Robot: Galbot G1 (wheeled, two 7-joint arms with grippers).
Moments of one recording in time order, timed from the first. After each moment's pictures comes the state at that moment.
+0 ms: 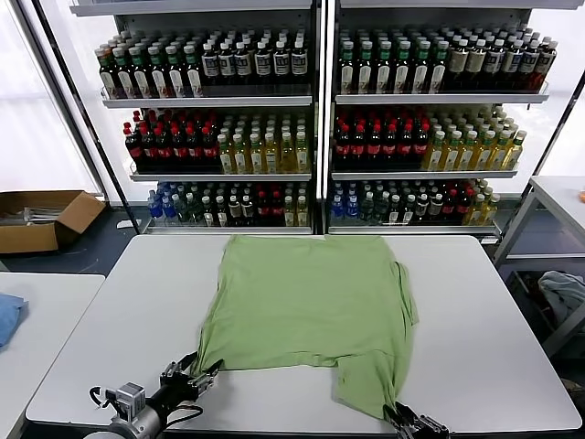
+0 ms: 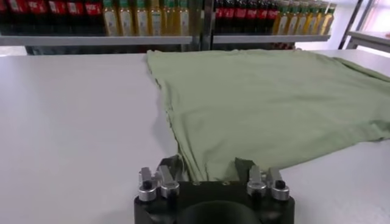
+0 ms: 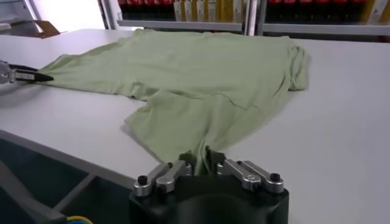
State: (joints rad) left arm 1.57 -1.08 -0.54 -2.00 -0.45 0.46 0.18; right arm -1.90 1.16 0.65 2.18 0.29 -0.28 -0.28
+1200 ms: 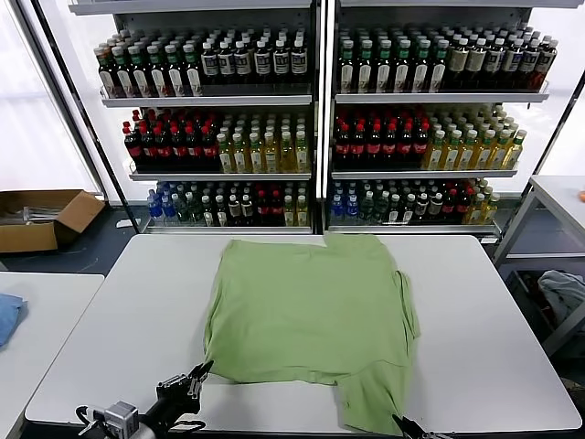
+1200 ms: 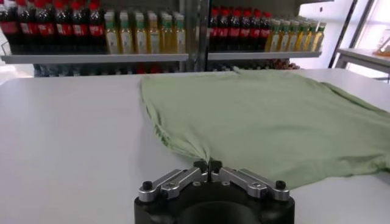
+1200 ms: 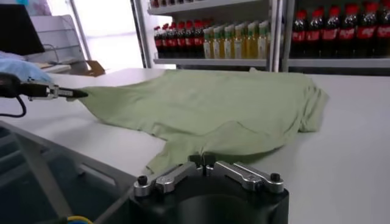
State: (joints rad) left arm 1.77 -1.18 -0.63 -2.25 -0.39 0.46 0.15; right arm -2.14 1.15 0.84 2.25 0.45 0.02 -0.50
